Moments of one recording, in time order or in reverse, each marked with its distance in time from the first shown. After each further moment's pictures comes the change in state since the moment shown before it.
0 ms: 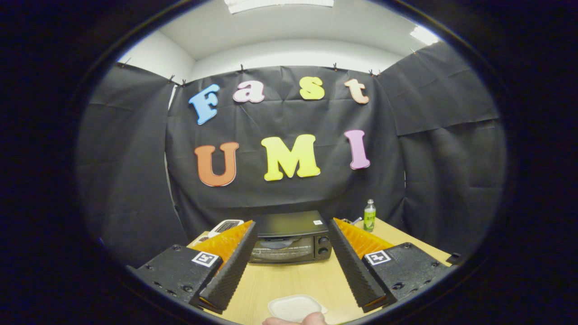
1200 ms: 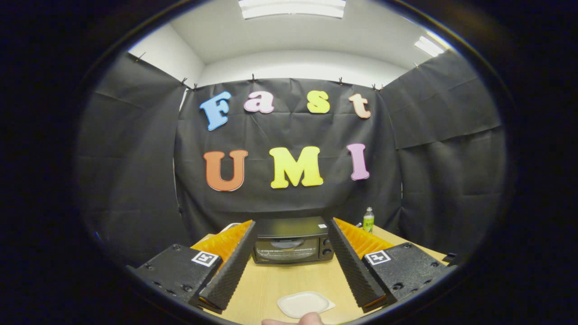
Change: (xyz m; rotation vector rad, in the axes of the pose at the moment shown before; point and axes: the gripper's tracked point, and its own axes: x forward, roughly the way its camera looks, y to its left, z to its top) arm -0.037 0.043 -0.004 -0.030 -0.074 -0.028
